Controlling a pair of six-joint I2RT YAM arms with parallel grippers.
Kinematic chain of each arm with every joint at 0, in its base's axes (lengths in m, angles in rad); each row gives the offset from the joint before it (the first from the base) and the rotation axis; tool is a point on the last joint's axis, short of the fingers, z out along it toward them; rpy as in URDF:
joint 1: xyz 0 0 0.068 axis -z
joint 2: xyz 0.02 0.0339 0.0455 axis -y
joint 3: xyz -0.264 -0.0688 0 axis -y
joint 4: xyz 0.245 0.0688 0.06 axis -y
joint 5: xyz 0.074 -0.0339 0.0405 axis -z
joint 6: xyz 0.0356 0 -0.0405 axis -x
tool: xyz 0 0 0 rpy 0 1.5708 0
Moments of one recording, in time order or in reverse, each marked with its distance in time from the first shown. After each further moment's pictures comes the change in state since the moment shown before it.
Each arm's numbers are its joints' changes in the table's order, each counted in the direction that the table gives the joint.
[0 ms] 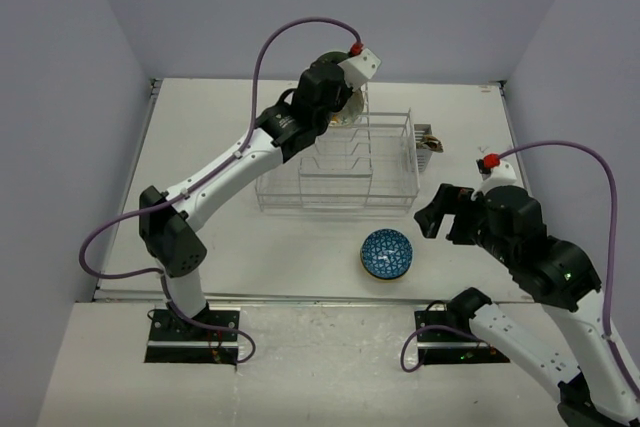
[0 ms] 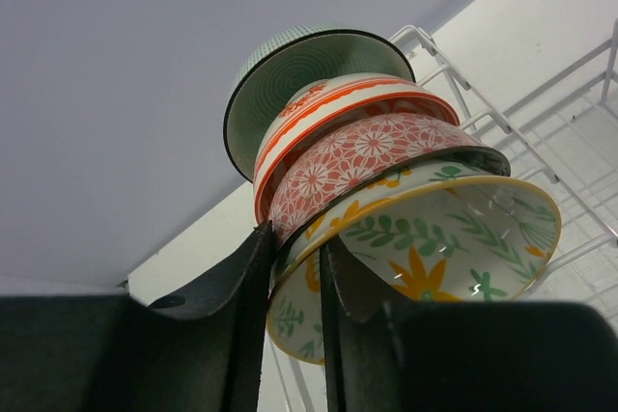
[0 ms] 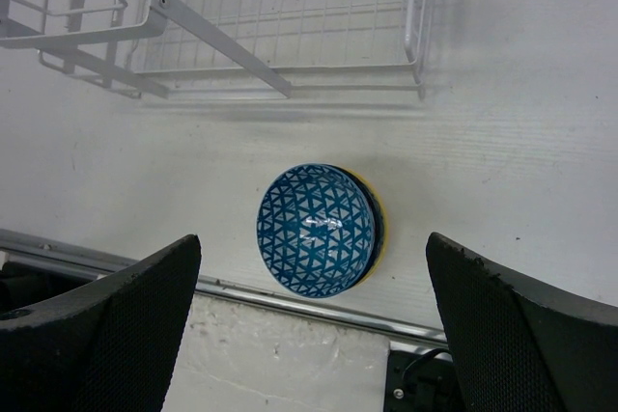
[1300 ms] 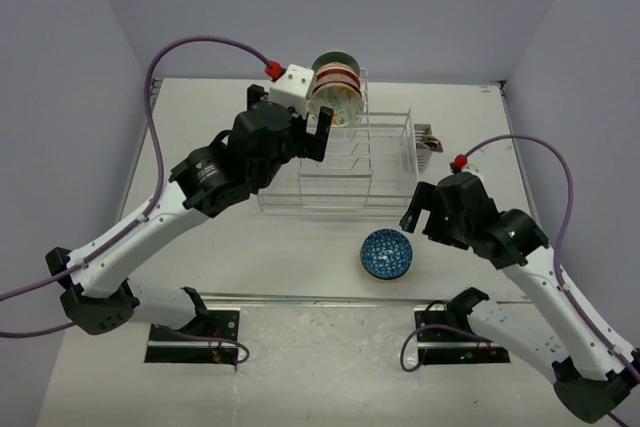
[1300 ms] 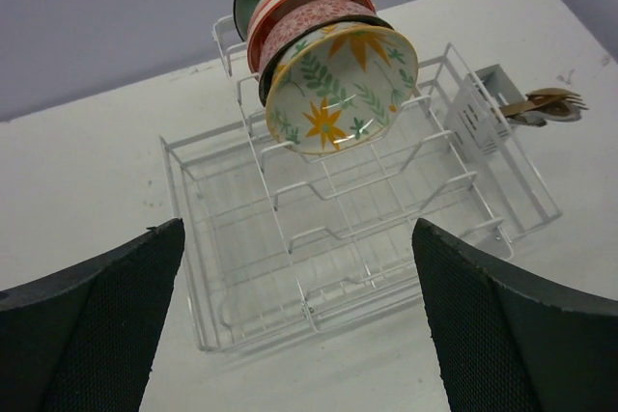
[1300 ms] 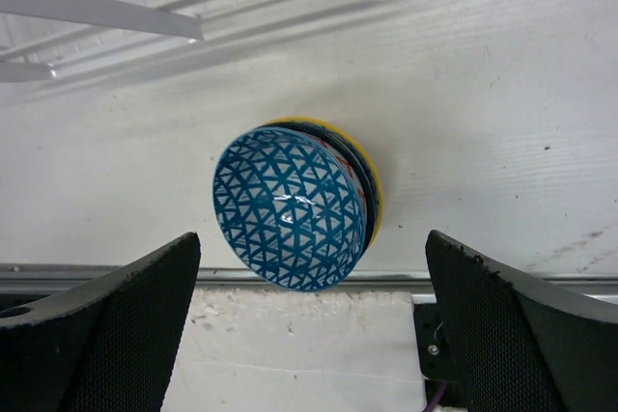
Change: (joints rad) left arm 0.172 0.505 -0.232 -0.295 -0.097 0.612; right arm 0.000 -0.187 -0.153 -0.006 -0.002 -0.234
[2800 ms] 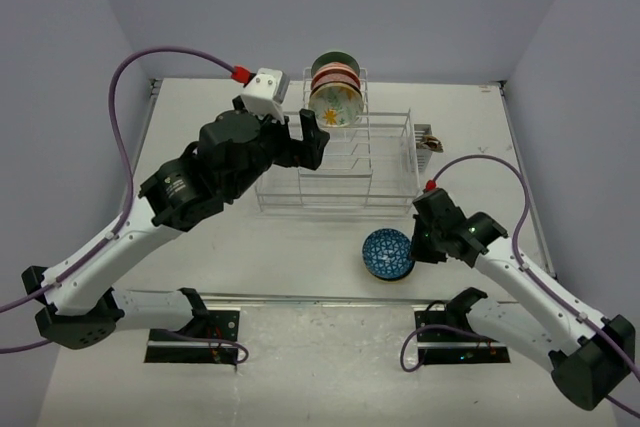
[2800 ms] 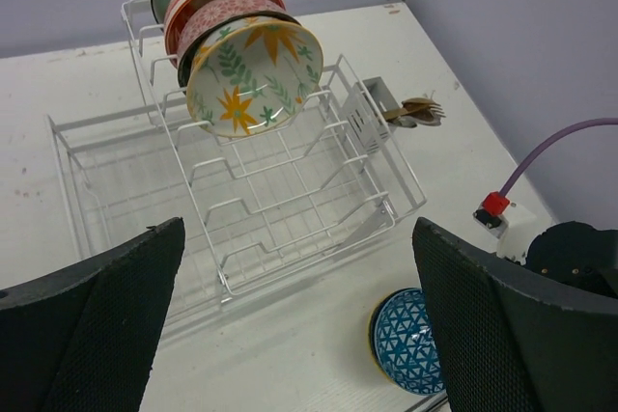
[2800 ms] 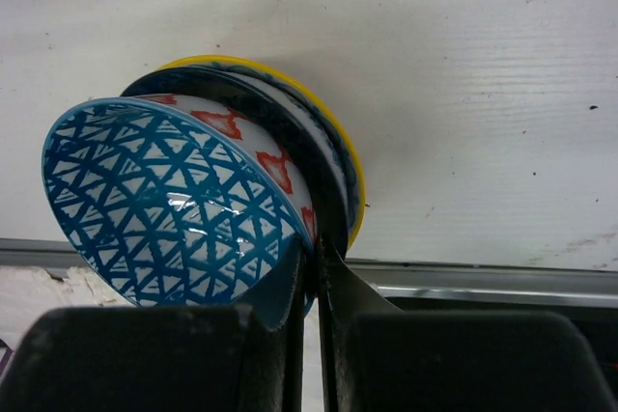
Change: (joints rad) left arm 0.000 0.100 -0.040 0.018 0.148 0.173; right arm -0.019 -0.078 -0.231 0.109 -0.094 0.054
